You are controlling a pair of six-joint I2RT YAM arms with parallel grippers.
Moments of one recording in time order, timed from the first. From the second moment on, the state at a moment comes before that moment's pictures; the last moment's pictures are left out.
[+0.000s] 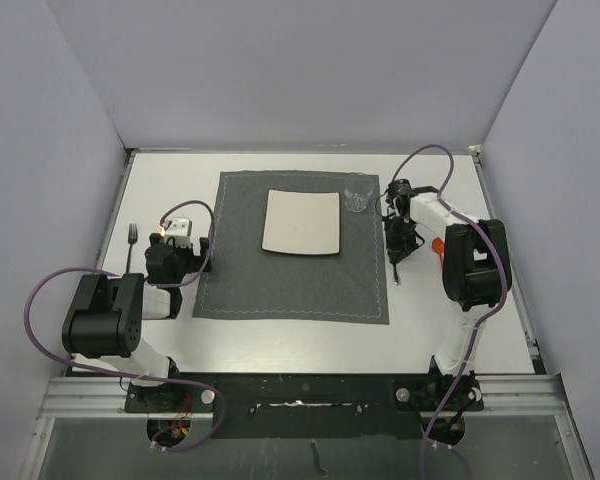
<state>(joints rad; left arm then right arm) 0.00 1.59 0.33 0.92 0.08 0.03 0.17 1.95 1.37 -0.85 0.06 0.17</state>
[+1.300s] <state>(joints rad) 0.00 1.59 0.33 0.92 0.08 0.03 0.17 1.96 1.41 -0.88 0.06 0.19</state>
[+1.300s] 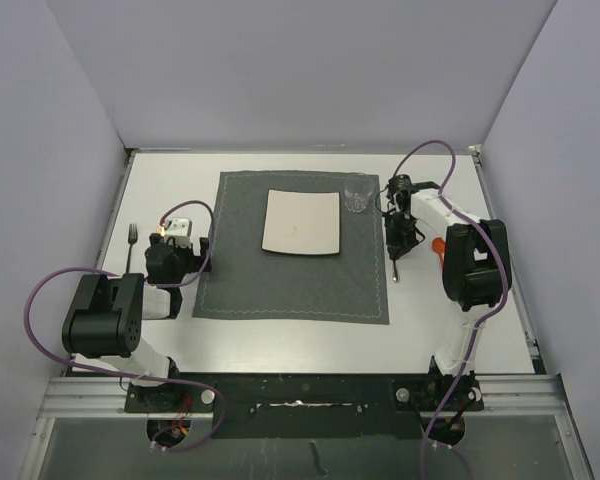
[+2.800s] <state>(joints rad) 0.00 1.59 0.33 0.92 0.08 0.03 0.29 2.09 1.62 -0.99 0.00 0.22</state>
